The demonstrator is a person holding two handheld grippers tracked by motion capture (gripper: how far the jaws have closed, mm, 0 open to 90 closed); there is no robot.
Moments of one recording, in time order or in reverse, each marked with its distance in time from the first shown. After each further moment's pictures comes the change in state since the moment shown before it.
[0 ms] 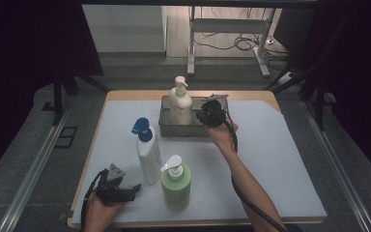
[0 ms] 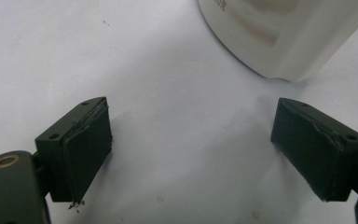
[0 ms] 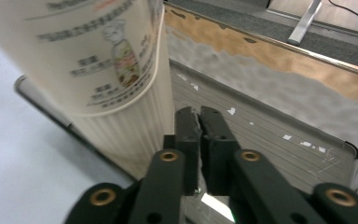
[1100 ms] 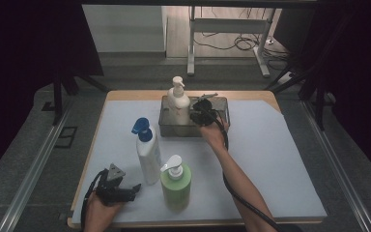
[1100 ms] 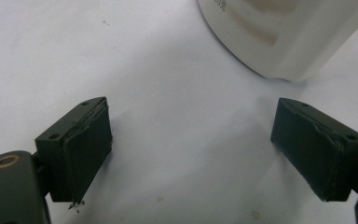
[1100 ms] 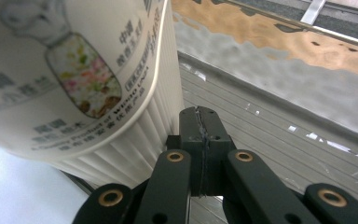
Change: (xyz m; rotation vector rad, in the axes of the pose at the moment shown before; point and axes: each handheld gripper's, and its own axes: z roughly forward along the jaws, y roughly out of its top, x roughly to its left) left arm 0.000 0.000 0.000 0.002 0.000 0.002; right arm 0.010 0.005 0.034 0.061 0.011 0.016
